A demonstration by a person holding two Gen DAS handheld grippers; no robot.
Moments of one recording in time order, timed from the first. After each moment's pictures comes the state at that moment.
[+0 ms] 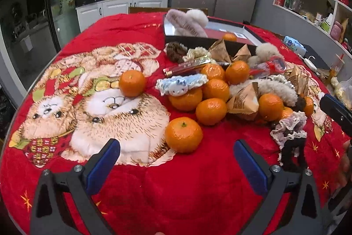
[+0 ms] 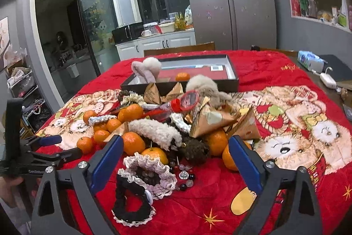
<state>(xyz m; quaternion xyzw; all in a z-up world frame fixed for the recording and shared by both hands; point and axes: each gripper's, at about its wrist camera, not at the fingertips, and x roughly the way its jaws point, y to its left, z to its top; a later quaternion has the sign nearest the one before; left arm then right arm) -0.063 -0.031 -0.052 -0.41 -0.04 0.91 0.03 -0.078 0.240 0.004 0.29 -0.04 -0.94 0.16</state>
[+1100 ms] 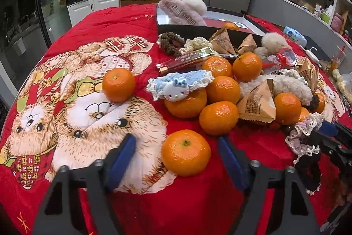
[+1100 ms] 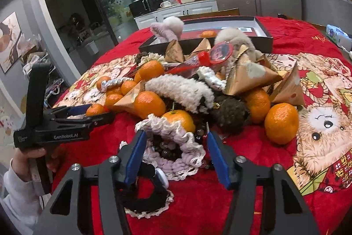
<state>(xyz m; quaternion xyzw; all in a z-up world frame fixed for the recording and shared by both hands) -0.099 -0.030 -0.074 -0.43 -0.02 0.90 0.04 -0.089 0.217 -0.037 0.37 -0.04 -0.90 0.23</state>
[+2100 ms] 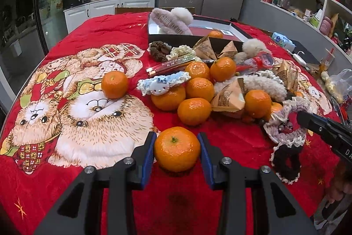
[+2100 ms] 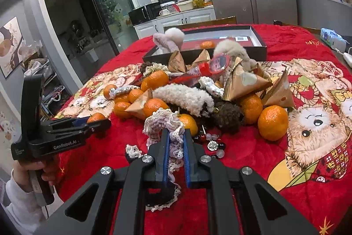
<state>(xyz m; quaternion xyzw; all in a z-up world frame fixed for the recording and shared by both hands) -0.066 -0.023 -0.055 -0.41 -0.03 0.91 0.07 -0.070 0.223 -0.017 0.35 -0.06 -0.91 0.23</state>
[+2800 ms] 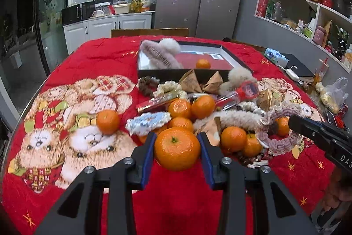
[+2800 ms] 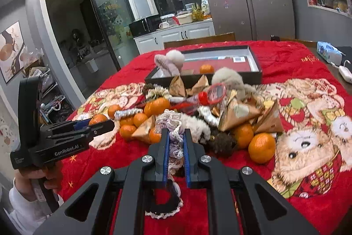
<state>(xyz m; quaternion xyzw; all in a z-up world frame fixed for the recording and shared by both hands) -0.073 0.000 -0.009 -0.35 -0.02 0.93 0.07 -0.071 0.228 0.020 0.31 -0.06 -0.92 0.22</state>
